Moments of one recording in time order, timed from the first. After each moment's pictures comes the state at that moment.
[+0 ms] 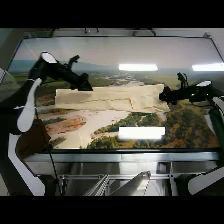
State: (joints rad) left arm -0.15 -2.04 1.87 0.87 -1.38 -1.36; right arm -0.26 -1.85 1.29 -0.60 1.16 1.04
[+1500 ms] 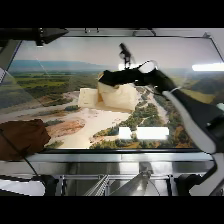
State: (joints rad) left arm 0.13 -1.64 1.99 0.37 -1.46 -1.30; right arm 0.47 -1.90 1.66 -0.45 0.76 1.12
